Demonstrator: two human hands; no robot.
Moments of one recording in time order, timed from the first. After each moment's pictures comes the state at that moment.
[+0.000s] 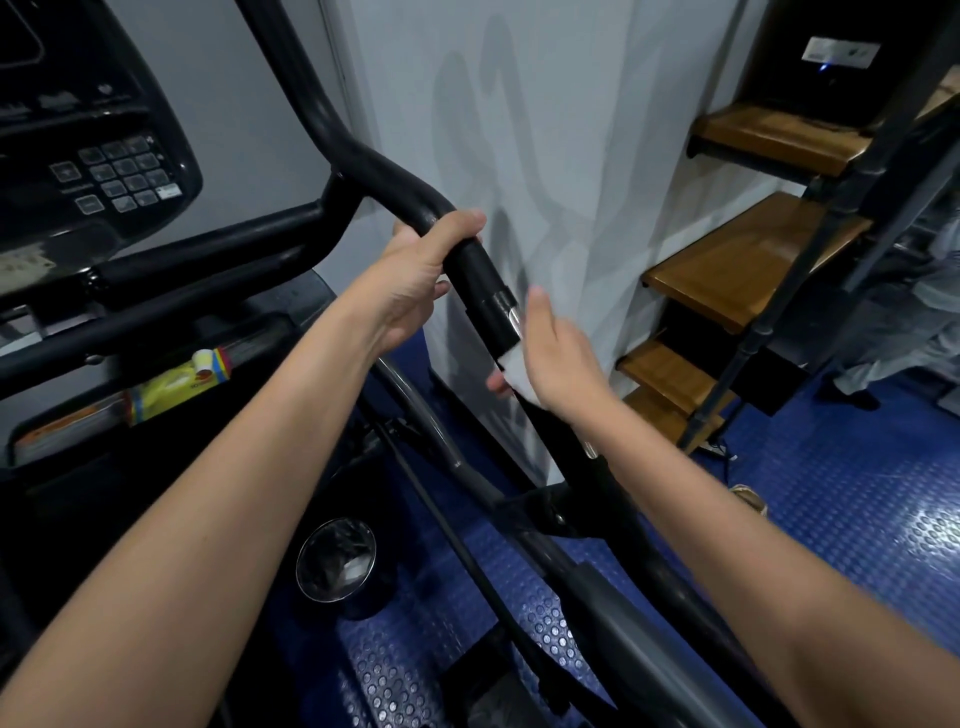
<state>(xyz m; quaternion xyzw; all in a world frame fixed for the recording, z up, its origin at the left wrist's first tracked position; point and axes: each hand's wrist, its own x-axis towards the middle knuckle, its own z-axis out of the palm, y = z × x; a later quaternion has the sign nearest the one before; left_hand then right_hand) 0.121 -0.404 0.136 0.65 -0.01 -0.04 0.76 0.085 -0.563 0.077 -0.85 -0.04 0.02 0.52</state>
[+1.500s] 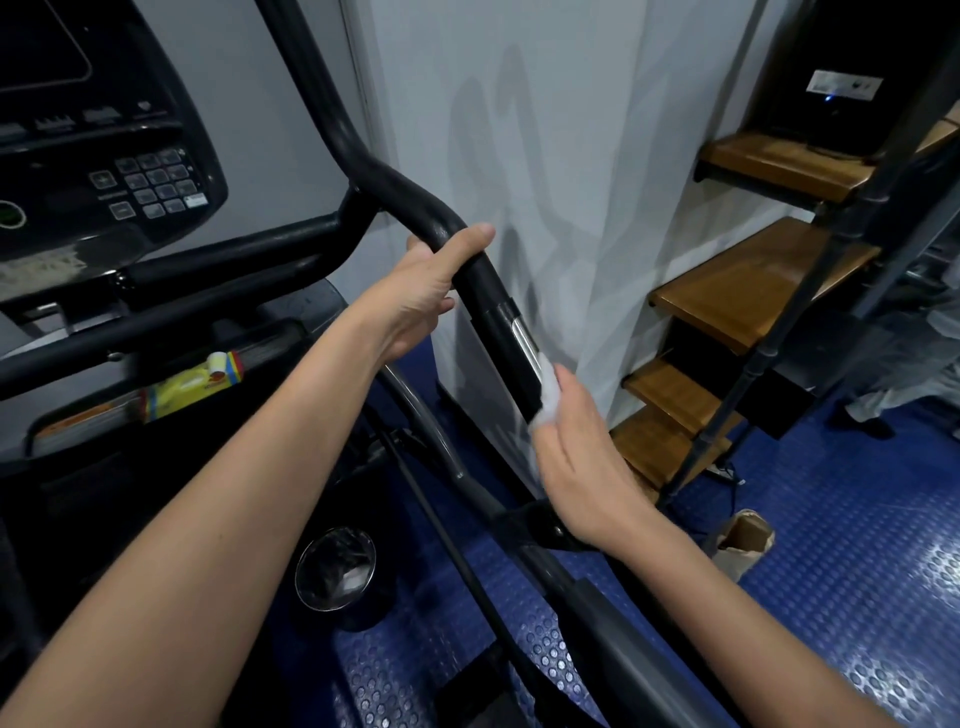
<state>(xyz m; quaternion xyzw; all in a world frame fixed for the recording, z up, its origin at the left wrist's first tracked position) 0.119 -0.405 0.135 0.68 0.00 -0.04 0.73 0.008 -0.592 0.059 -0.88 -0.16 -0.01 0.46</state>
